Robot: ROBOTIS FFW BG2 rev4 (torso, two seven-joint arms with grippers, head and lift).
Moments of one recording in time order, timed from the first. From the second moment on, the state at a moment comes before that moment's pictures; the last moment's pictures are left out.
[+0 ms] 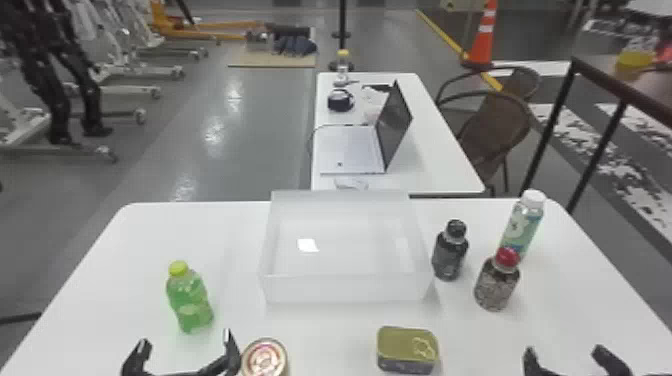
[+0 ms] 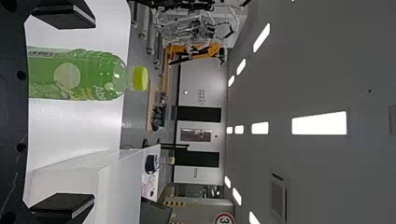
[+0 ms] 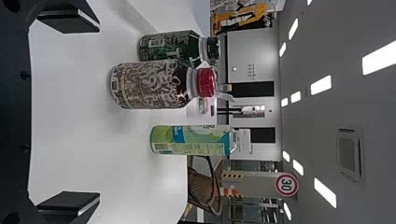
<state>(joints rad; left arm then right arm) 0.38 0.00 -0.04 -1.58 0.00 -0.52 0.16 0.26 -0.16 -0.16 -1.39 -0.21 -0.31 0.27</state>
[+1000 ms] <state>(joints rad) 0.38 0.00 -0.04 -1.58 0.00 -0.52 0.16 0.26 -0.16 -0.16 -1.39 -0.21 -0.31 0.27</state>
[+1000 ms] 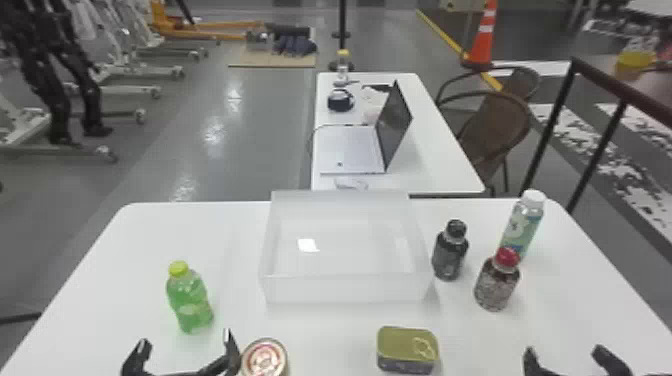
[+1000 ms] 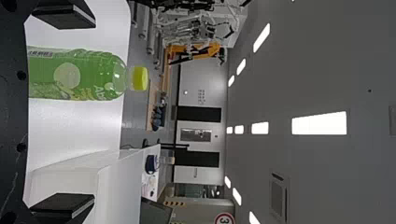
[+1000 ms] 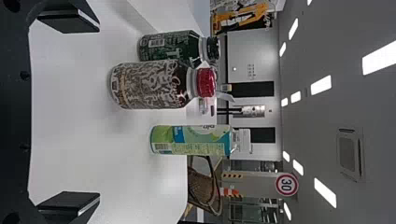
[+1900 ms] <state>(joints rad) 0.38 0.00 -0.04 -1.58 0.00 -0.52 0.16 0.26 -0.16 -0.16 -1.39 -0.21 -0.31 0.27</state>
